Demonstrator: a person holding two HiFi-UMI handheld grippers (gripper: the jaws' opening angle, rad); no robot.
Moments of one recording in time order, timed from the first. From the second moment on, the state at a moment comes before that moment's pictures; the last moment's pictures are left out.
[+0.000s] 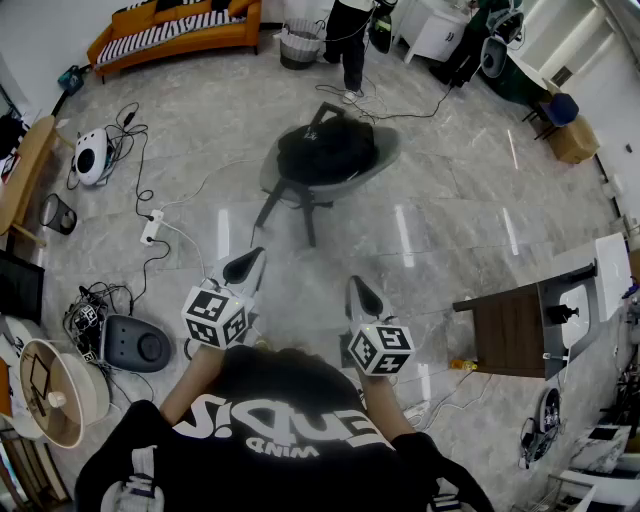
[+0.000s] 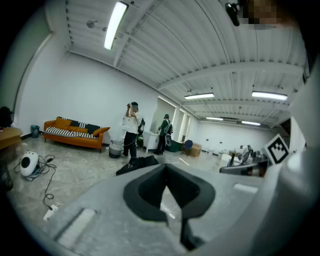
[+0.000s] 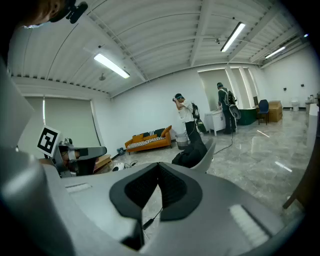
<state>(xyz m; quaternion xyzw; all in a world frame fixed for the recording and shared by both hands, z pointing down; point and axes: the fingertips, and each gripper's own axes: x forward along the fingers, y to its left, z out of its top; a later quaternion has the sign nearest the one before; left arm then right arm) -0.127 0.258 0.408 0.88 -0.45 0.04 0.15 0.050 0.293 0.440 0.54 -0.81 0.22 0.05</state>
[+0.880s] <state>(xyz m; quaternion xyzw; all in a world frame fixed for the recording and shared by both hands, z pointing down) -0.164 0.265 0.424 0.89 -0.42 0.06 0.15 0.013 0.309 0.442 0.56 -0.80 0.22 0.03</state>
